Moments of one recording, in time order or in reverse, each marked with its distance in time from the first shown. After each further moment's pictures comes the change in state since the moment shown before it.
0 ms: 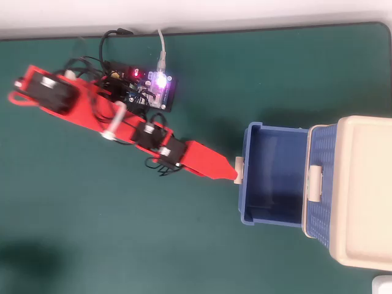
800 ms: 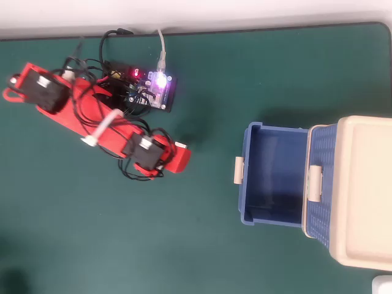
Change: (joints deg) arm 6.2 -3.1 -30.2 96.2 -0.3
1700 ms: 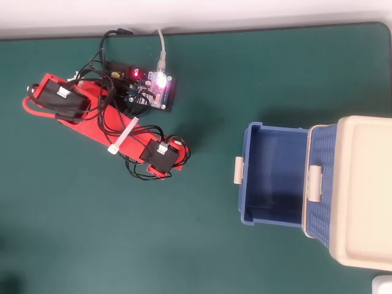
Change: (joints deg) arm -0.4 -6.2 1.4 3.9 -2.8
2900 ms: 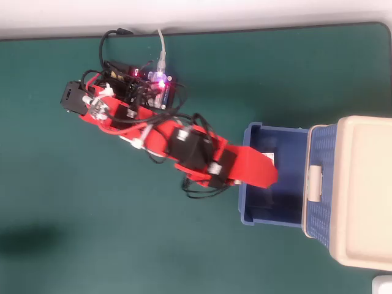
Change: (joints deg) arm -9.1 -25.8 -92.3 16.3 -4.8
